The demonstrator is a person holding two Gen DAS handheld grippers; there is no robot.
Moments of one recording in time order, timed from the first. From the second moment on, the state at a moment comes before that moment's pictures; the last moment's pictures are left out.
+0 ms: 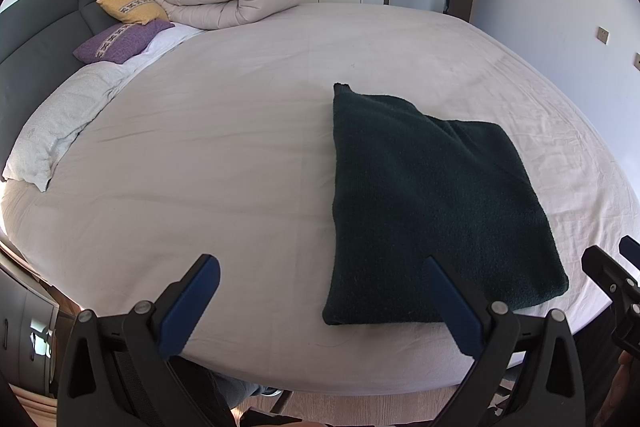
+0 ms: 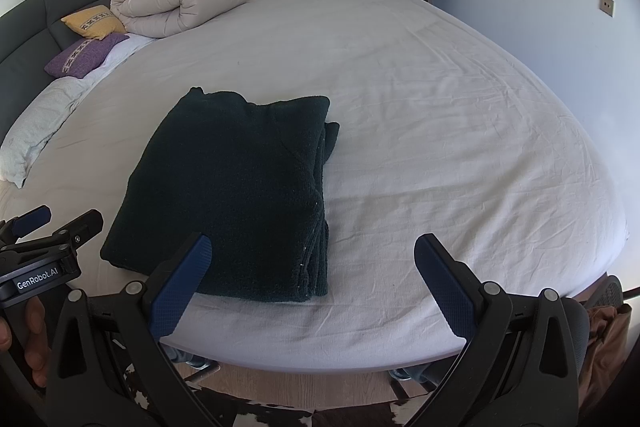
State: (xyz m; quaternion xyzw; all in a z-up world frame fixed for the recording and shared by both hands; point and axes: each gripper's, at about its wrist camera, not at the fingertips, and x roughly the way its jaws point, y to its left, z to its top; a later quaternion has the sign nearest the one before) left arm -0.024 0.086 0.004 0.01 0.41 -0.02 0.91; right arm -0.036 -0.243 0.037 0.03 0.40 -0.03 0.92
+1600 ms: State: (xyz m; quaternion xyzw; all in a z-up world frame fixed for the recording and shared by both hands) left arm -0.022 0.087 0.005 0.01 0.41 -0.02 0.91; right arm -0.039 -0.242 0.030 0.03 0.40 -0.03 0.91
